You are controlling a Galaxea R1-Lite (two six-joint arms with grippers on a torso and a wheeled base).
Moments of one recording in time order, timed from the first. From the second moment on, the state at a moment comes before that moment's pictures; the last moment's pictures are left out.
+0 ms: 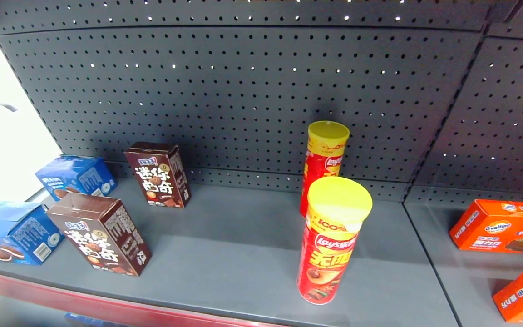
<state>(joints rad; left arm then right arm) 0.00 0.01 0.00 0.00 0.01 0.00 0.00 0.00 0.00 0.00 -0.03 0.00</state>
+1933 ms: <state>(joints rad) 0.00 0.01 0.00 0.00 0.01 -0.01 0.00 0.00 0.00 0.00 -0.03 0.01</state>
